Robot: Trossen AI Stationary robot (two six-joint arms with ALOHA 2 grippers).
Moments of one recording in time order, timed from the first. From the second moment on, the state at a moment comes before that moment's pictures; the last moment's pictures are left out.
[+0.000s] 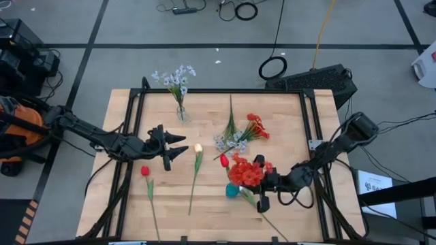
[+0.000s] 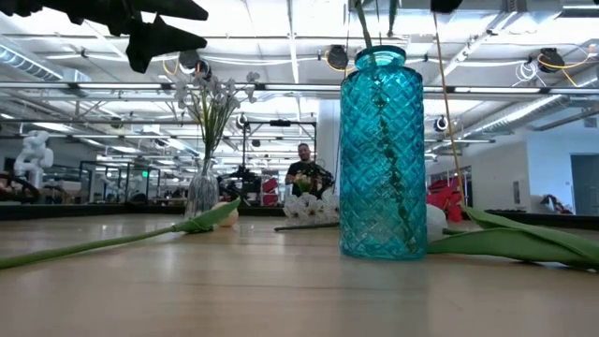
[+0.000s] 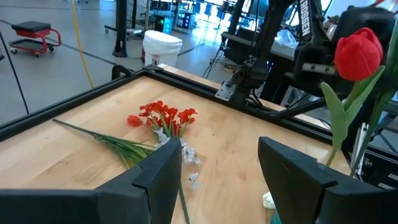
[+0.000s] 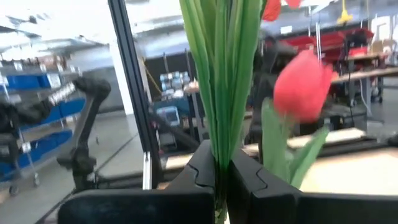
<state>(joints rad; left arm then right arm) -0.36 0.85 0.47 0.22 -0.59 -0.36 0.63 1.52 0.68 1.09 0.63 0.09</state>
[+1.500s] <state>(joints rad) -0.36 0.85 0.47 0.23 -0.60 -0.36 0.61 1.56 0.70 0.96 0.69 -0.02</state>
